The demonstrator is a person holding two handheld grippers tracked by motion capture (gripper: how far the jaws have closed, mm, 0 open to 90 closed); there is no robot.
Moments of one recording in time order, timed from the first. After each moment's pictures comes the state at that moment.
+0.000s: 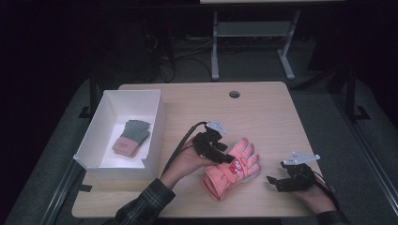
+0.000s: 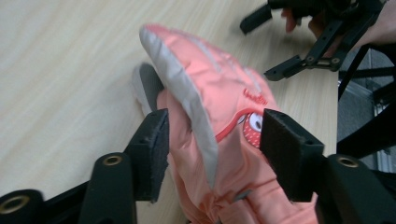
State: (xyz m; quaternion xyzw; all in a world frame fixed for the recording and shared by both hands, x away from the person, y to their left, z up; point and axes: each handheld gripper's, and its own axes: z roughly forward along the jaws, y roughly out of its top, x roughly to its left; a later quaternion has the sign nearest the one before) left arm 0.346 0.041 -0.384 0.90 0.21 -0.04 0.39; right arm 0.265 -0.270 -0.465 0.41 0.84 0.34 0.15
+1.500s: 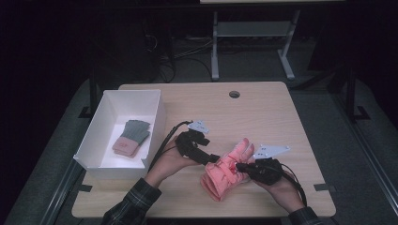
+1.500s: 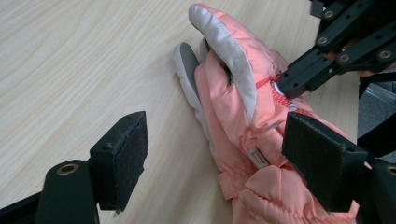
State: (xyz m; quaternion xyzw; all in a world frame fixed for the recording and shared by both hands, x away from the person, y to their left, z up) left arm 0.344 0.084 -0.385 0.89 0.23 -0.01 0.39; right arm 0.272 -0.177 -0.428 0.33 0.84 0.43 0.08
